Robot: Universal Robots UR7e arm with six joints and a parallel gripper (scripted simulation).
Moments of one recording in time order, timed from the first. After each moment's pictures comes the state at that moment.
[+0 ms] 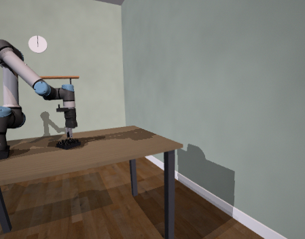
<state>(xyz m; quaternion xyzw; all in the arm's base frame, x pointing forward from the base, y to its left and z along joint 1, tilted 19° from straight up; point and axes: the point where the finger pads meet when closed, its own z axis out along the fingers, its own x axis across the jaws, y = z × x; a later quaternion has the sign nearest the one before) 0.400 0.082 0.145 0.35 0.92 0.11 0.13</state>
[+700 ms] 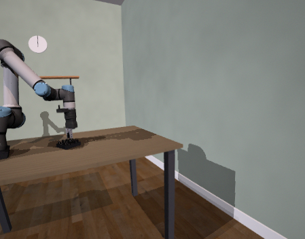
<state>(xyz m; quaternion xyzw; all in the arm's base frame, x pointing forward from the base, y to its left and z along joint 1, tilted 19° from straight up) 0.401 0.083 0.141 0.35 0.92 0.11 0.13</state>
